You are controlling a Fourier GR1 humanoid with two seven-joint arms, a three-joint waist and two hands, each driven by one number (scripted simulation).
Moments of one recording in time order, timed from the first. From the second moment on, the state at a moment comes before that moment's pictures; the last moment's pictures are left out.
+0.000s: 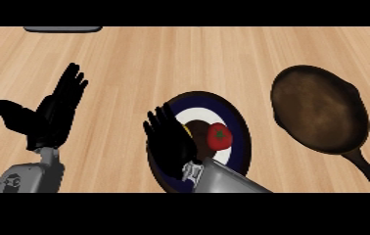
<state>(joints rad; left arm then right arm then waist) -0.15 0.24 0.02 -1.58 0.18 0.12 0.20 -0.62 0.00 0.89 -1.33 1.30 0.49 0.32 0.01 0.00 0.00</state>
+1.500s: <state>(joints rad) -0.12 0.22 0.09 -1.60 0.15 0.10 0.23 -0.26 -0.15 0.78 -1.63 1.08 0.29 0.42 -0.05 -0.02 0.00</state>
